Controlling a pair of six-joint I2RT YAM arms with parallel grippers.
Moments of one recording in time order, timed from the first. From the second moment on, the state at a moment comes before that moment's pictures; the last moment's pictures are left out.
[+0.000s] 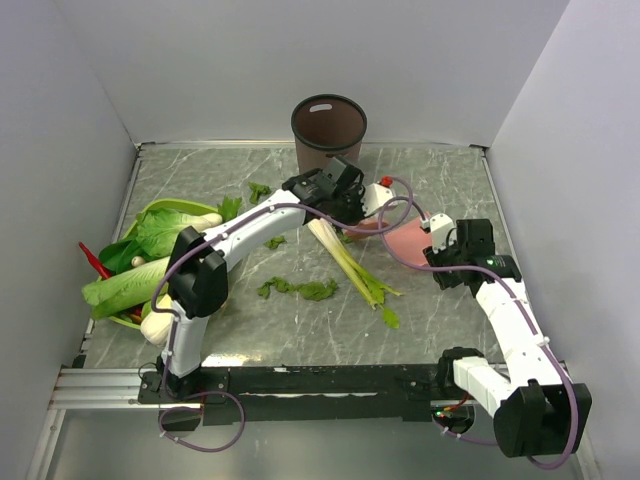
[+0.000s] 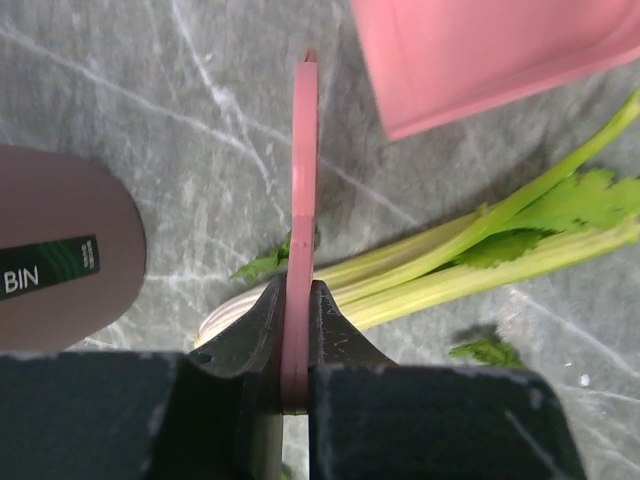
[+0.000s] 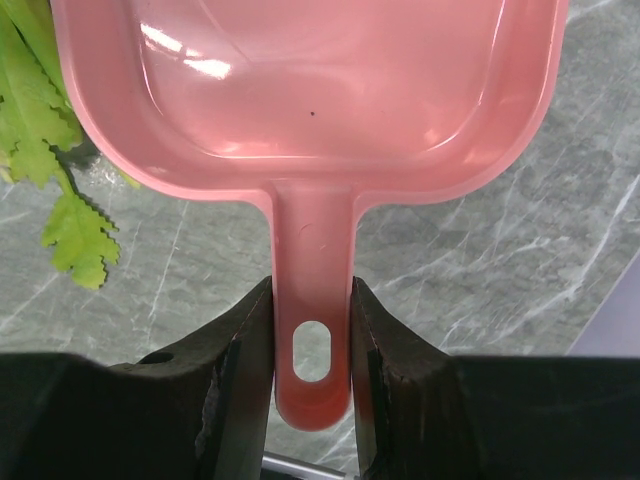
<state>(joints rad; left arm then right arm) -0.81 2.02 1.87 -0.63 0.23 0.55 0.03 0.96 0.78 -0.79 -0.11 -0.45</state>
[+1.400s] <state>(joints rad) -0.62 1.75 1.66 -0.57 0.17 0.82 0.03 1.10 0.85 -0.77 -0.15 -0.43</state>
